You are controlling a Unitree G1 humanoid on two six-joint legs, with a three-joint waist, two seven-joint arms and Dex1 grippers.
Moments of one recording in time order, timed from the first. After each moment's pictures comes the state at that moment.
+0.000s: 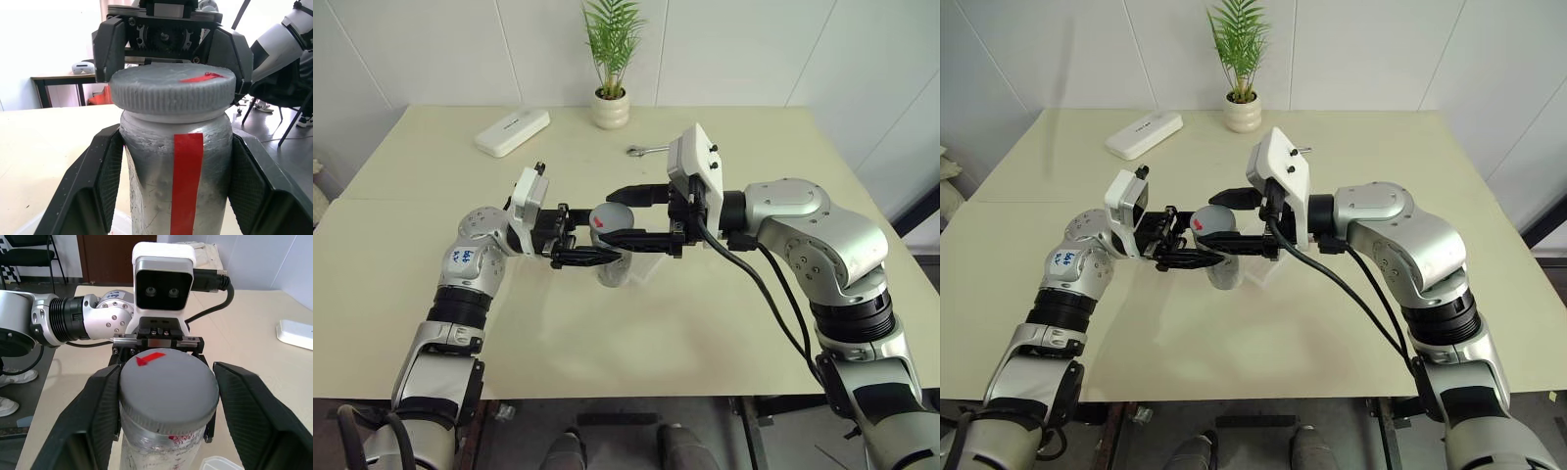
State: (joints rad) left arm -0.89 0.49 -0.05 0.47 -0.62 0.13 -1.50; right arm -0.96 -0.52 0.17 -0.27 0.58 0.79 0.91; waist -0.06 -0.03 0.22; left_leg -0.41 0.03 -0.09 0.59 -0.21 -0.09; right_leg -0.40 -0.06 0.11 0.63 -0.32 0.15
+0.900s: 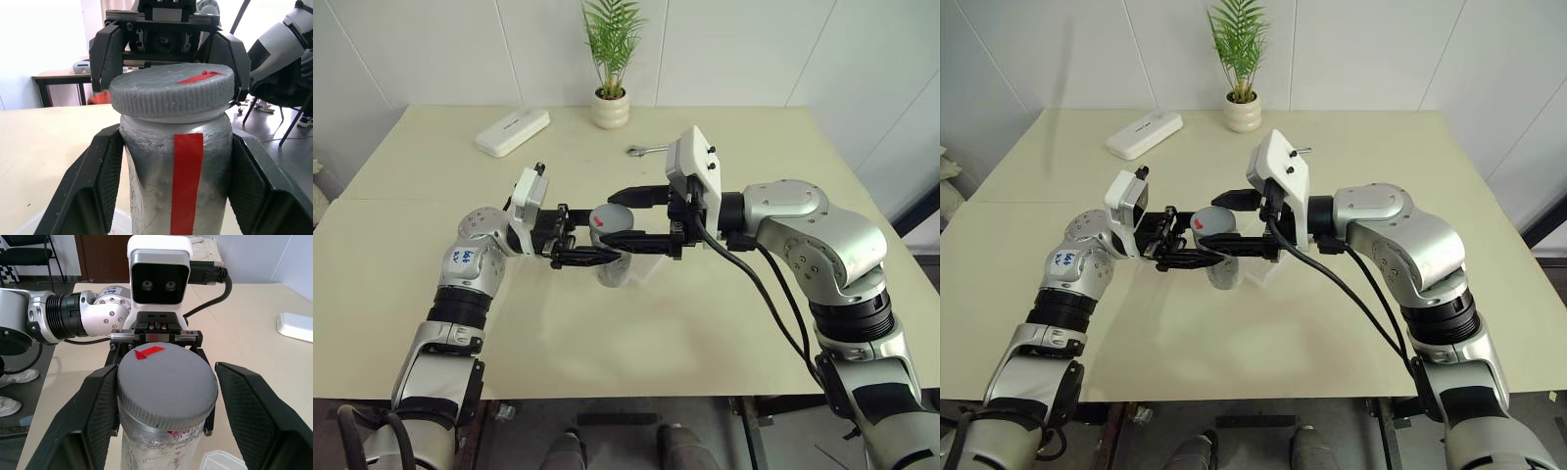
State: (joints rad) left arm -0.89 0.49 -0.05 0.48 -0.62 0.12 -1.50; right arm -0.96 -0.51 0.17 -0.27 0.57 0.81 0.91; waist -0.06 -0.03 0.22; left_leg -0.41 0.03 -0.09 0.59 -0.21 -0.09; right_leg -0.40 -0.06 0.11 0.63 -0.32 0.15
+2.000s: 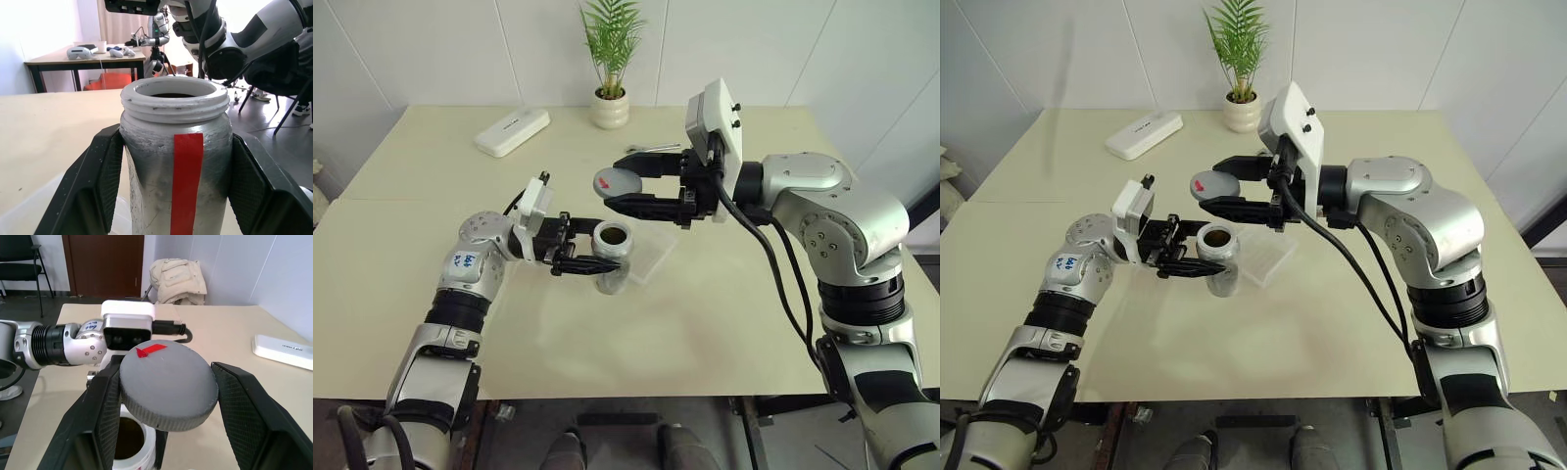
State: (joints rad) left arm -0.86 0.51 -0.10 0.48 -0.60 0.10 -1.50; right arm -1.04 -0.52 0.10 -0.19 0.59 0.81 0.90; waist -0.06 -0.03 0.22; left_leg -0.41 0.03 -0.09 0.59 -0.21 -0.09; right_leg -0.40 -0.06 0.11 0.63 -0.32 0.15
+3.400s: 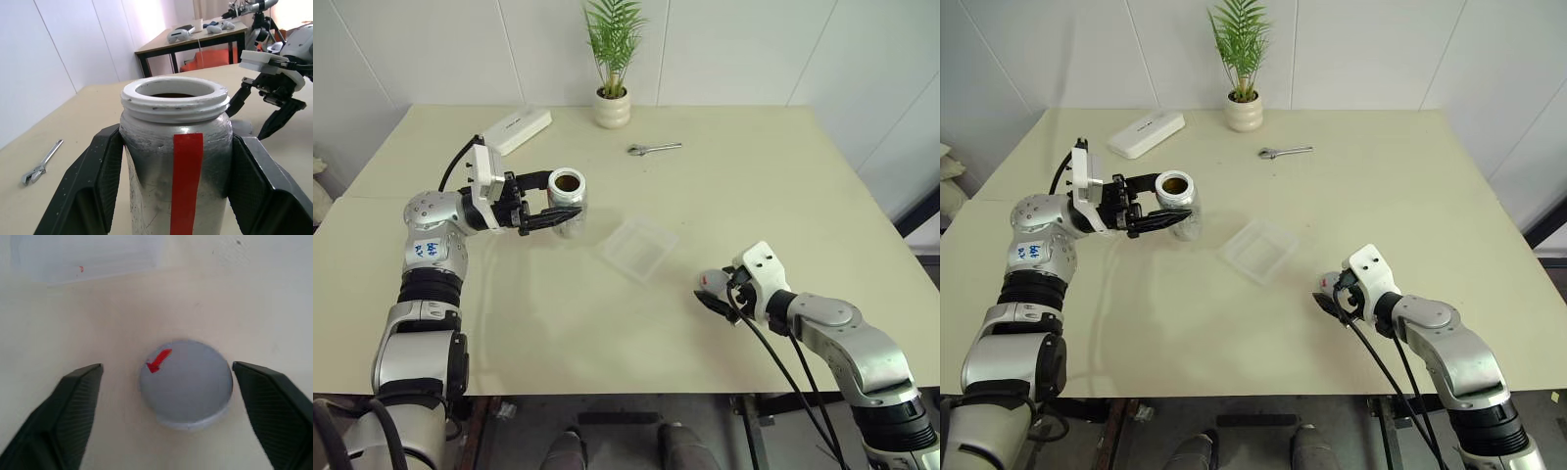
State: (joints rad) left arm -1.02 0.56 0.12 0.83 -0.39 -0.24 -1.38; right arm -0.30 -0.61 0.01 -0.34 0.34 0.81 0.53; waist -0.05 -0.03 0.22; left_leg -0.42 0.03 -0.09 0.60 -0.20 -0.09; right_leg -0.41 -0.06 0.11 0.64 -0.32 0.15
